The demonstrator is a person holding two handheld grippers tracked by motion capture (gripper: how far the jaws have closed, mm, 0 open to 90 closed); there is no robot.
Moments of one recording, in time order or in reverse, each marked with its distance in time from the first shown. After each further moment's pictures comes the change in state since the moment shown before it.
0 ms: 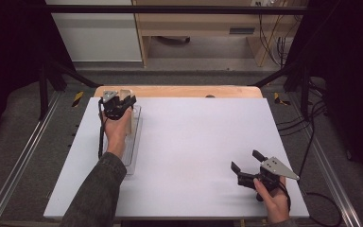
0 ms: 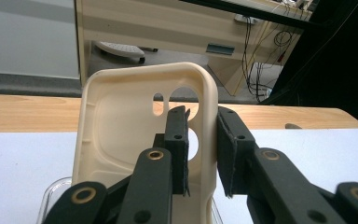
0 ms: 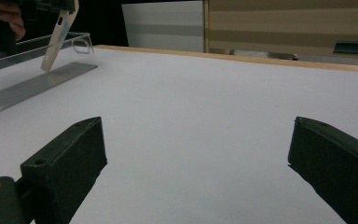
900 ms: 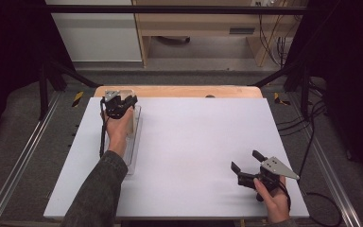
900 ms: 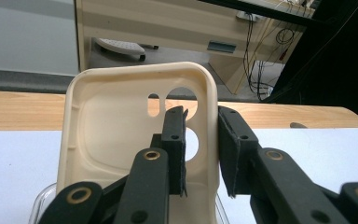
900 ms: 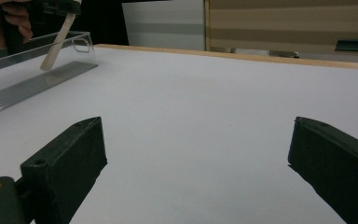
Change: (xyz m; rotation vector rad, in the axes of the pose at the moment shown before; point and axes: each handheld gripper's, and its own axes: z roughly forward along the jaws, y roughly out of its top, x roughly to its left) left arm 0.003 -0.004 0.012 0.012 0.004 -0.003; right arm -0.001 0.000 0.000 0.006 0.003 0.008
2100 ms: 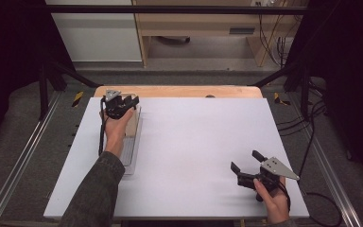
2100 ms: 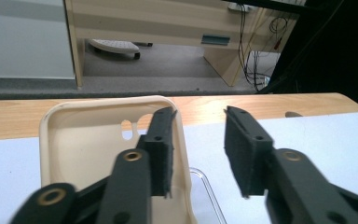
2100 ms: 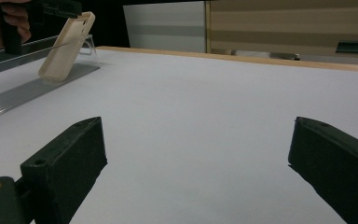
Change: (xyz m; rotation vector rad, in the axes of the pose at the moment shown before) left arm -0.004 0.005 -0.008 0.031 -0.022 0.076; right arm 0.002 0.001 -0.001 -0.009 0.004 -0.004
